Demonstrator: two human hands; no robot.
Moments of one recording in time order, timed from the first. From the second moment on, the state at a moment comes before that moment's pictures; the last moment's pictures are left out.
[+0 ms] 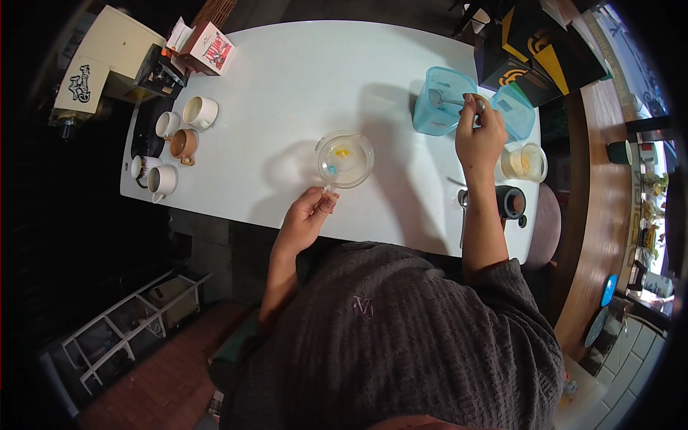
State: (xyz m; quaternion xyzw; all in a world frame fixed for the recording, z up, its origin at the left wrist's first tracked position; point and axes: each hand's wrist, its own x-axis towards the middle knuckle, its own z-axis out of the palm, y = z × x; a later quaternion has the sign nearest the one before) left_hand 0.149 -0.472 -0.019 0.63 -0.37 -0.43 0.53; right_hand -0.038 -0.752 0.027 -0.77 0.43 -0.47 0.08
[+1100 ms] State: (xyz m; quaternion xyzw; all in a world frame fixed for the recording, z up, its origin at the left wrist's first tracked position) left_hand 0.150 -0.486 -0.022 0.69 -0.36 -0.43 0.45; right_hand -0.065 -0.745 0.053 -0.64 0.50 -0.56 0.19
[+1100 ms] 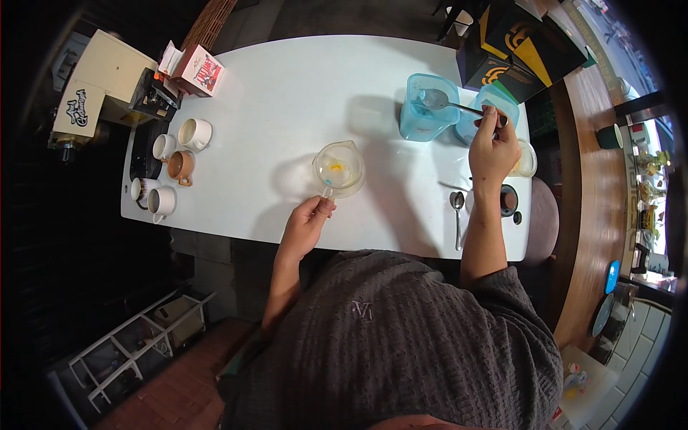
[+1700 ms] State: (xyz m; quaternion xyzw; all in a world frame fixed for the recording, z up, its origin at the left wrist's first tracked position) left_hand 0.128 -0.523 -0.004 0.66 -0.33 -0.50 0.45; right_hand -0.097 -0.689 0.071 -0.57 0.37 -0.66 0.33
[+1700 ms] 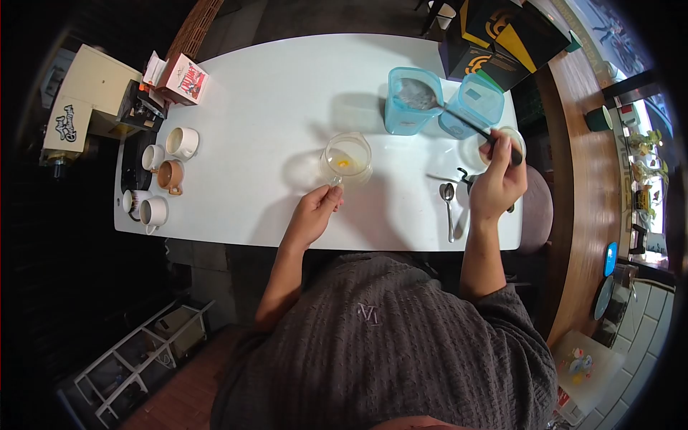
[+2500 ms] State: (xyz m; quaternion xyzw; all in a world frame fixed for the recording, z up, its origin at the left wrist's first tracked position) left_hand 0.071 -0.574 -0.022 0.62 -0.43 -0.55 0.34; right_hand -0.233 -0.728 0.038 -0.61 0.59 -0.54 -0.05
